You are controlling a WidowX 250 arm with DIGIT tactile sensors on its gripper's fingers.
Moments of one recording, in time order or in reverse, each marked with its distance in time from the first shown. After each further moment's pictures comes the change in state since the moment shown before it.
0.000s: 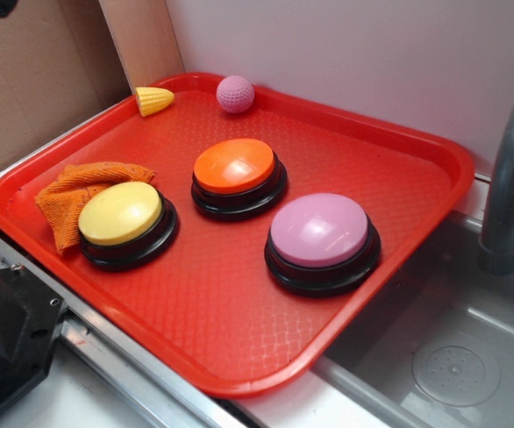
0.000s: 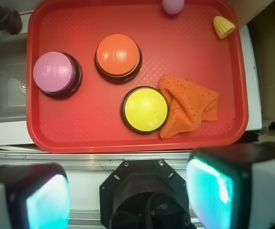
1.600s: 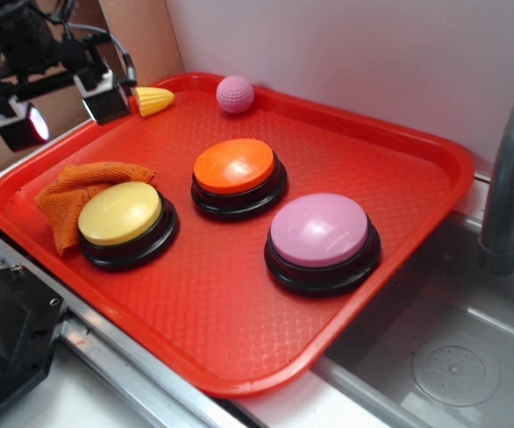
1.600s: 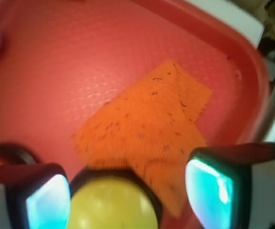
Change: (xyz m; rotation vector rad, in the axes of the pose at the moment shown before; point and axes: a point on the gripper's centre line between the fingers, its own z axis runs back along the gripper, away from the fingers) arm 0.052 0.101 -0.165 0.010 -0.009 1.020
